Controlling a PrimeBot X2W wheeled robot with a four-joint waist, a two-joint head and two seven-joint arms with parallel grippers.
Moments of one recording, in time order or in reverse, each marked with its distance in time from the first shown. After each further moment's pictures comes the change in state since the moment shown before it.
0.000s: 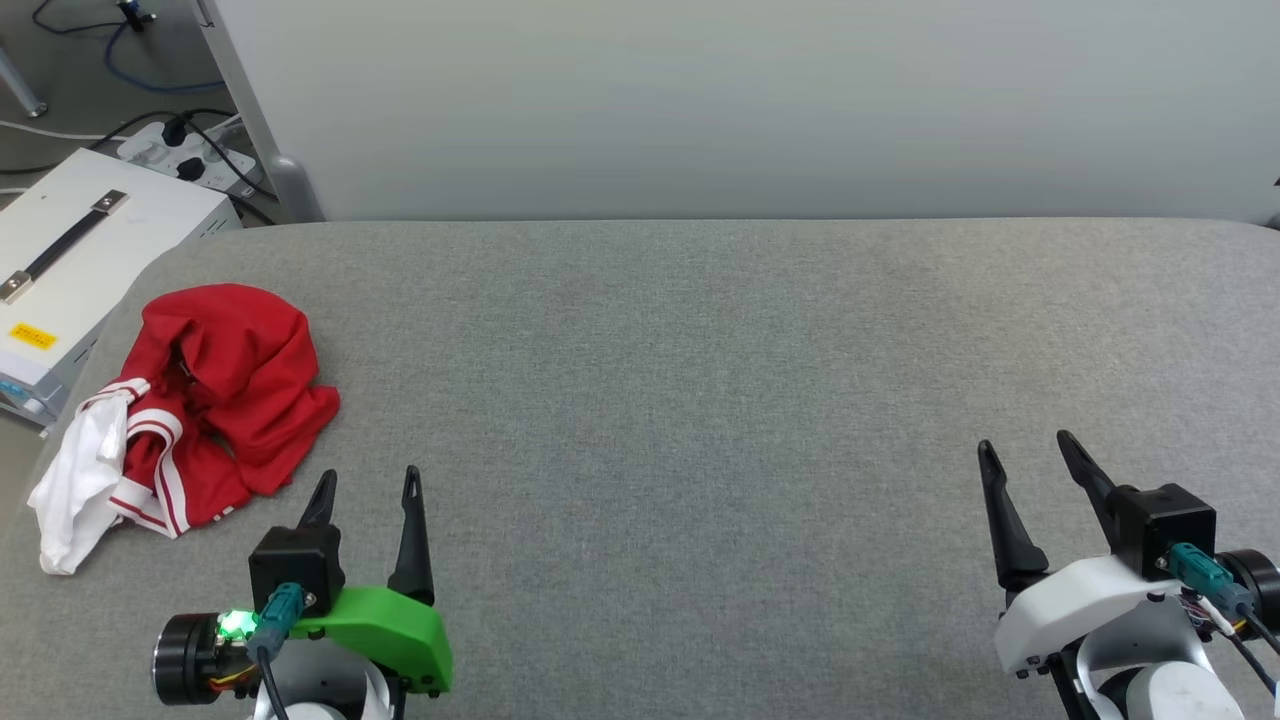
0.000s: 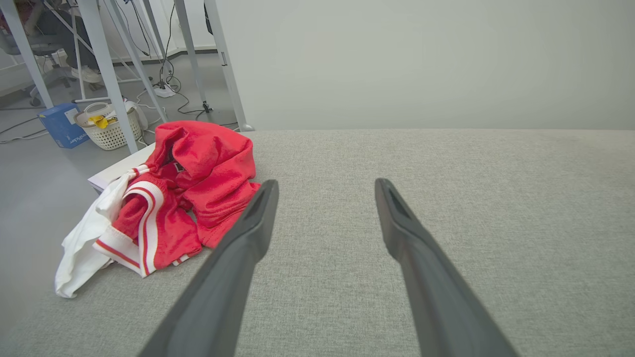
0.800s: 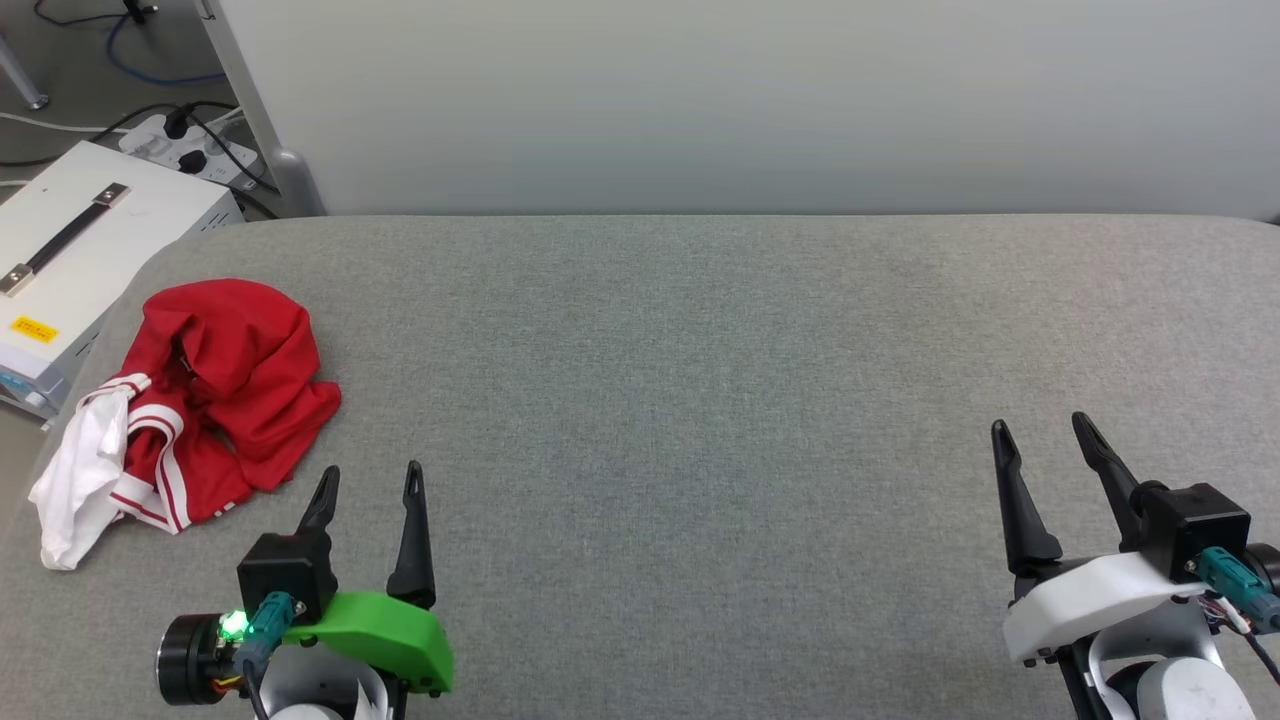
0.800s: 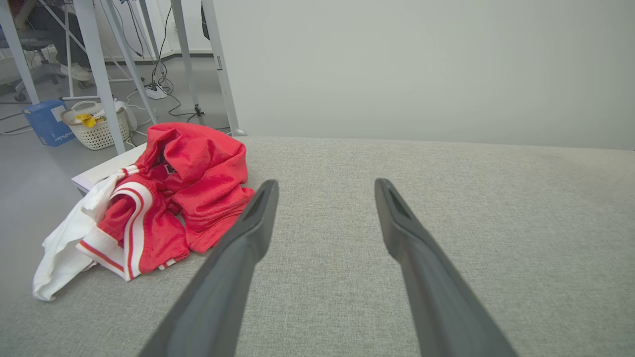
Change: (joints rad) left arm 0.000 0.000 0.000 0.008 -0.051 -0.027 -0.053; right arm -0.001 0.000 -0.007 -0.025 0.047 0.000 -0.051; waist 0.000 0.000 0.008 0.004
